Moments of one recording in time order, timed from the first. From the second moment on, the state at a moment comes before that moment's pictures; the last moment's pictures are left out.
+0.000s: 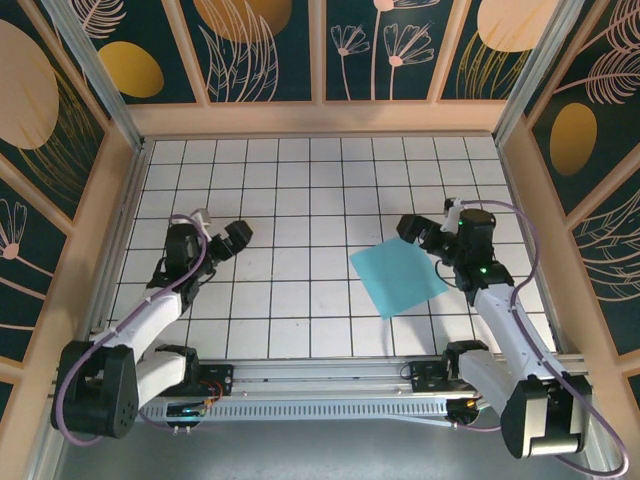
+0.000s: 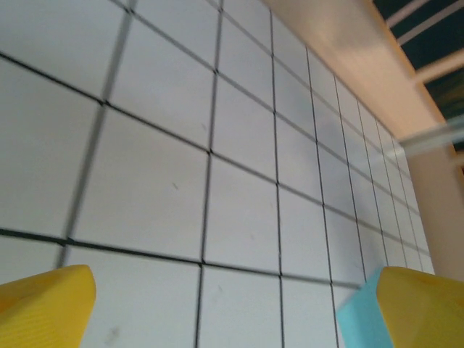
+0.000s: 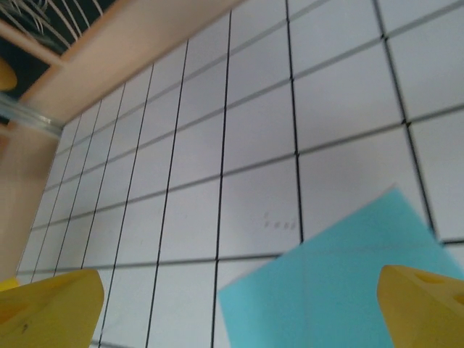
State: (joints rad) left arm -0.16 1.11 0.40 0.21 0.34 -0.77; right arm 0.12 0.92 0.57 -0.20 -0.38 0.53
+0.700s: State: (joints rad) left arm -0.30 1.32 0.41 0.36 0.39 -0.85; right arm 0.25 1.15 0.51 -0.23 -0.45 0.60
